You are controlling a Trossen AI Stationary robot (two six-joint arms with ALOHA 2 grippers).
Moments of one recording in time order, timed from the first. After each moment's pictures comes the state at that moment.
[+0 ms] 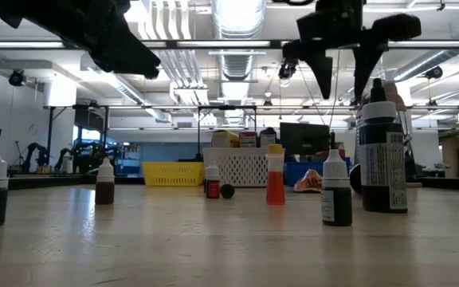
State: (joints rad) left arm -0.07 0.87 0.57 -0.05 -0.41 -0.06; right arm 0.06 1.73 1.54 -1.45 0.27 -0.59
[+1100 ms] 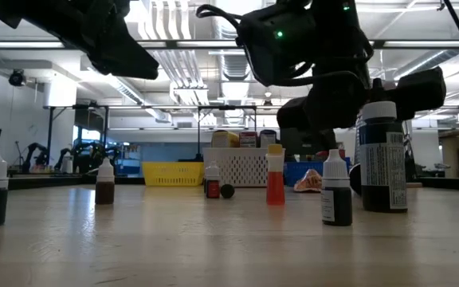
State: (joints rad) left arm -0.07 0.87 0.57 -0.08 -0.41 -0.10; right arm 0.22 2.10 1.54 -1.45 0.31 -0.52
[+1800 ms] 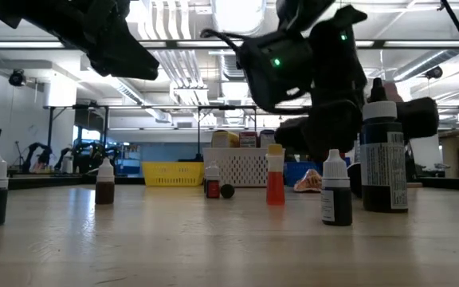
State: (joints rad) left arm -0.07 0.87 0.57 -0.08 -0.41 -0.14; right arm 0.20 2.11 1.45 -1.31 0.31 -0.60
